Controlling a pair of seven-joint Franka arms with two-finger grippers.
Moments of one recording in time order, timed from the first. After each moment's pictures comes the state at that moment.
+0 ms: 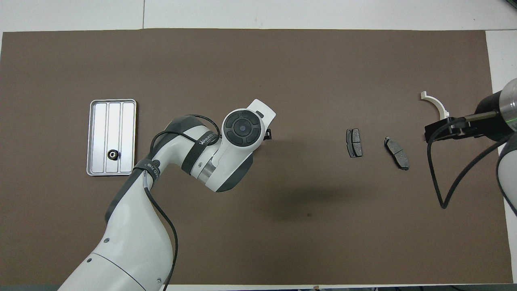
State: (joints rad) left arm -0.65 0.49 -0.02 -1.73 0.11 2.28 -0.78; right arm 0.06 -0.04 0.01 -1.63 -0.02 1.53 -0.01
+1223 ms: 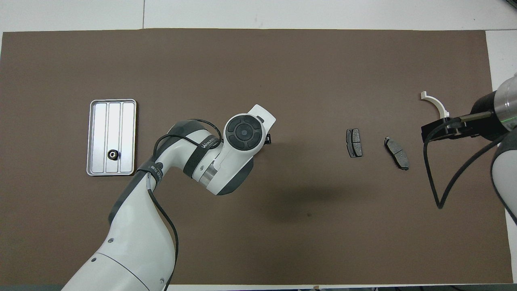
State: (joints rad) left arm -0.66 0.49 -0.02 -1.76 0.11 2.29 -0.78; right arm 0.03 -0.03 0.04 -1.63 -0.02 1.53 -0.01
